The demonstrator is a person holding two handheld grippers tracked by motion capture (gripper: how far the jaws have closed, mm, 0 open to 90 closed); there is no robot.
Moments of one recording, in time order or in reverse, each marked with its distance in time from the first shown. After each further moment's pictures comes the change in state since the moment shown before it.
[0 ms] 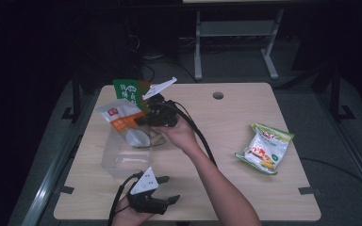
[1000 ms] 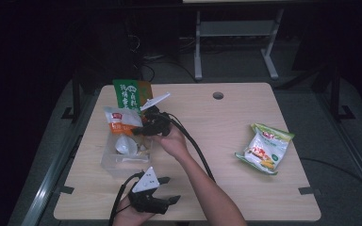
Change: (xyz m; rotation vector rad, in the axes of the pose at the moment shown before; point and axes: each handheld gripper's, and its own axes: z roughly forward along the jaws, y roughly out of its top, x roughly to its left) left arm -0.001 -0.002 0.006 0.011 -0.018 -0.043; right arm -0.025 -0.040 0.058 0.004 0.037 0.089
